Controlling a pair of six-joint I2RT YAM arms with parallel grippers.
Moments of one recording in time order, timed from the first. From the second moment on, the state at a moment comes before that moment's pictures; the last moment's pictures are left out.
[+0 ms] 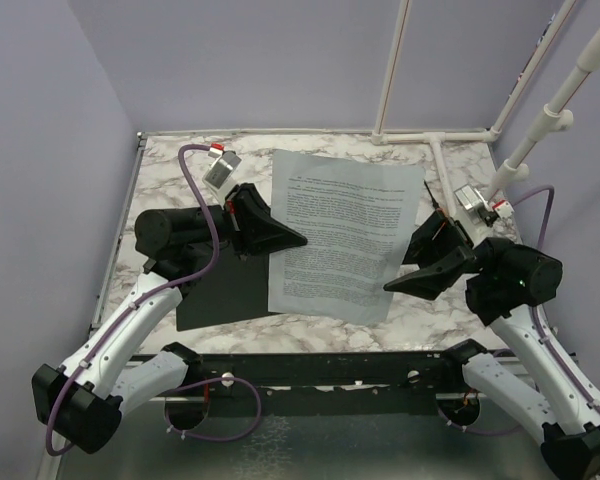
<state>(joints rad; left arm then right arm) -0.49 0.99 0.90 0.79 1.08 -1.11 0.40 0.77 0.73 0.96 -1.18 1.06</state>
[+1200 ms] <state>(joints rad) -0.49 0.93 0.88 0.49 0.87 -0.89 0.40 0.87 0.92 0.32 -0.93 0.74</state>
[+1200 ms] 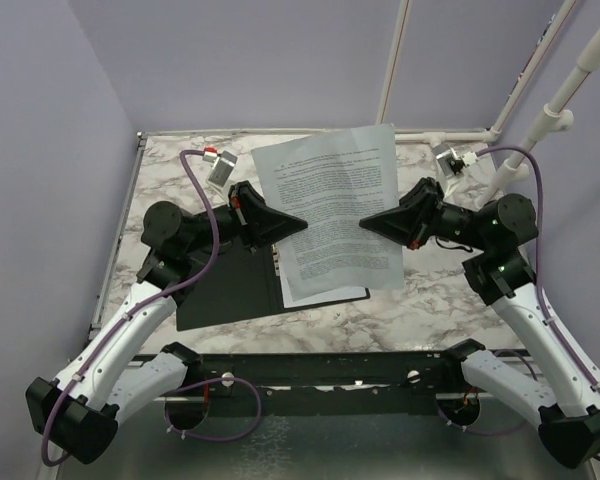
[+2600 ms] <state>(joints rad) -0.47 1.06 0.81 -0.51 -0.28 -0.65 0.40 1.45 1.13 -0.16 -0.65 0.64</state>
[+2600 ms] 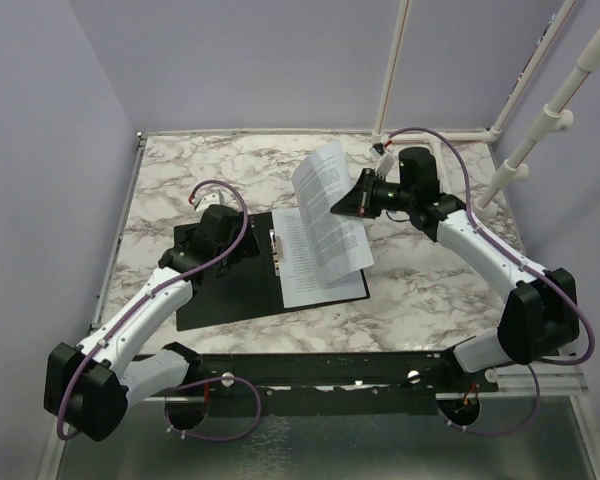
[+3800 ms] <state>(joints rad) -0.46 1.24 0.63 -0.34 -0.29 -0.78 0.40 1.74 1.04 0.03 -0.69 0.74</state>
